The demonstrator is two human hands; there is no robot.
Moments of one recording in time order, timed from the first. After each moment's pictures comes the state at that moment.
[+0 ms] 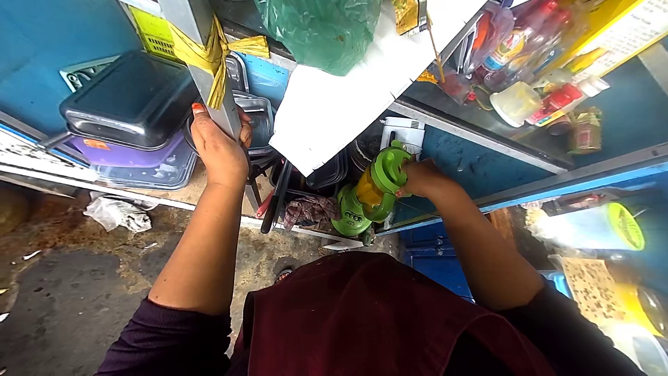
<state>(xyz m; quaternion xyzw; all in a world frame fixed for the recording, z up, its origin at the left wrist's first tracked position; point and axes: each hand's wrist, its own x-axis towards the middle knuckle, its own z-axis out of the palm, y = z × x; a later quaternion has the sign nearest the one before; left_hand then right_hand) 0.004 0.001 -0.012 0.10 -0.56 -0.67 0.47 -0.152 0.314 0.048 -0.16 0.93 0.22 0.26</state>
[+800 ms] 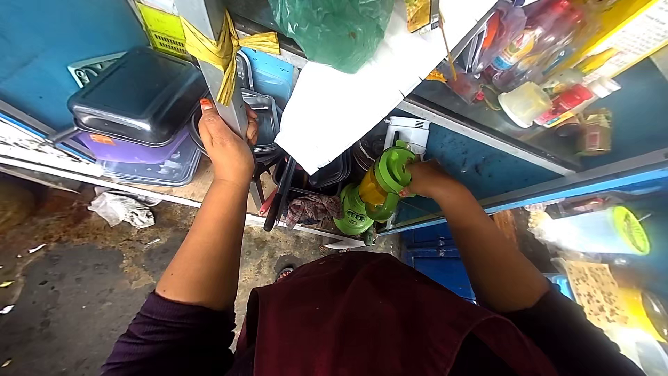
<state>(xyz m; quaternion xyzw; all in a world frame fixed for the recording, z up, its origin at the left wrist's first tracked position) 0.003 0.000 -0.013 0.08 -0.55 -0.68 0.48 -0.151 0.313 0.048 -0.17 0.93 0.22 0.26</state>
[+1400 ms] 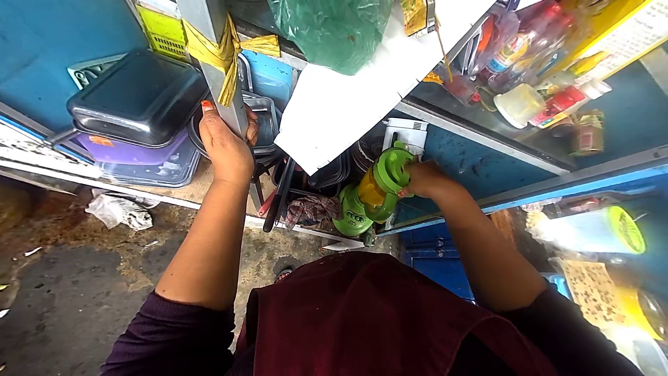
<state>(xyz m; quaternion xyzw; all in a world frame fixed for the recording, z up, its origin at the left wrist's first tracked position) 0.004 -0.001 -0.013 0.08 -0.56 -0.67 0.47 -0.150 0.314 0.050 -0.17 0.93 0.21 0.25</state>
